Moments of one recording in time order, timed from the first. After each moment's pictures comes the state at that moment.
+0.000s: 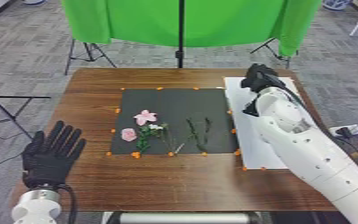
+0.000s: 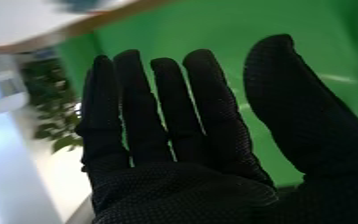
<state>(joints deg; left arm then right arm) 130.9 -64.8 -96.9 -127.0 5.6 20.5 17.9 -60.7 -55.1 50.9 -83.3 -123.1 5.1 35.0</state>
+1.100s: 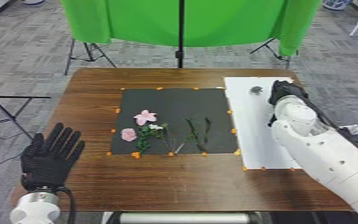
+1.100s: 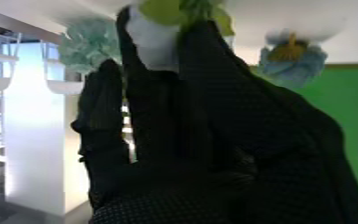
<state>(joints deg) 131.9 -65.1 -97.2 -127.4 5.6 20.5 17.9 -62.1 -50.0 50.9 -81.3 -126.4 -5.4 41.3</state>
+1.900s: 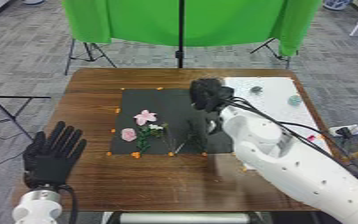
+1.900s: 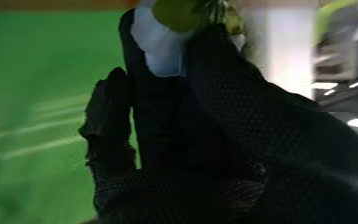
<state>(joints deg) 130.7 -64.9 -96.5 -126.8 6.0 20.4 17.7 -59.7 -52.9 36.6 -101.3 -126.6 -2.9 19.9</state>
